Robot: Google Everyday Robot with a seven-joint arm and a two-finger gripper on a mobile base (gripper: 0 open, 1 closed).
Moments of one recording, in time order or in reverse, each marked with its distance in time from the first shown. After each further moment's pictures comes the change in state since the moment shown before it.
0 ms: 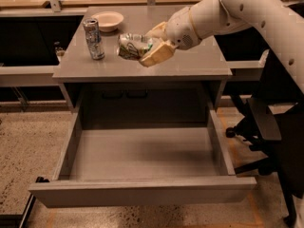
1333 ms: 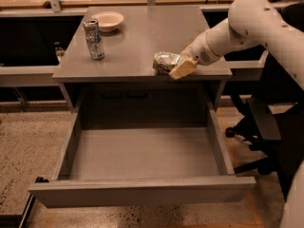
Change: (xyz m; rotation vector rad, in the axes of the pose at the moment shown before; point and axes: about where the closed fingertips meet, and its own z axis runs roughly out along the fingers) arm 0.139 -0.042 -0.021 0.201 0.295 0.262
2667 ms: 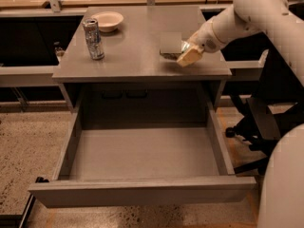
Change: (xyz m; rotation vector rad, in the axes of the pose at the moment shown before) arm -0.013 -0.045 -0.016 0.052 0.008 -0.063
